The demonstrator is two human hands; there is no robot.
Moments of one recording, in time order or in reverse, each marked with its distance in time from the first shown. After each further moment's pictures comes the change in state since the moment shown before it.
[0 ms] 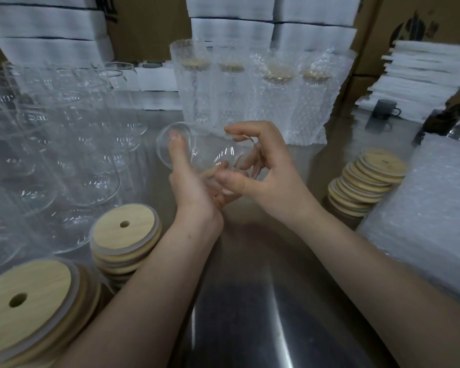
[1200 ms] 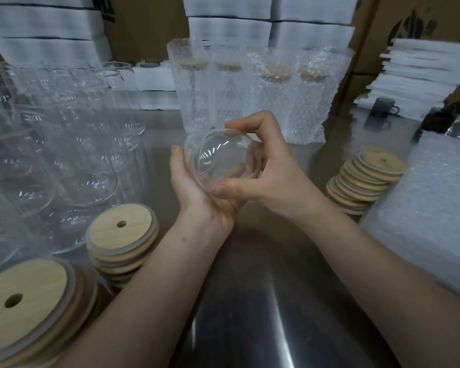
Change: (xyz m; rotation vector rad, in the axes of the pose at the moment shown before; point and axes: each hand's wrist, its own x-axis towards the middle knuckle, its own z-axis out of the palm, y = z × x) left_hand -0.010 -0.006 0.005 -0.445 -0.240 -0.258; right_hand 0.004 -0.005 -0.008 0.184 -0.129 0.093
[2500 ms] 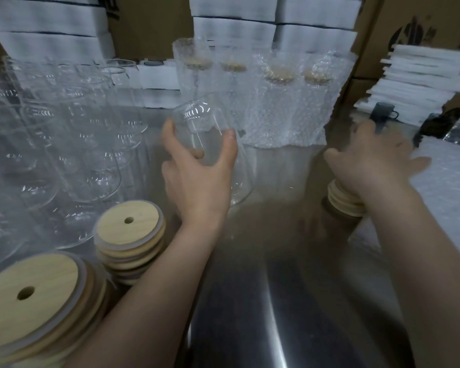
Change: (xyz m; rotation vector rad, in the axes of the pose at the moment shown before) left_hand 0.007 0.006 -0.009 1.349 0.450 0.881; right_hand 0.002 -0.007 -0.082 -1.268 0.410 1.002
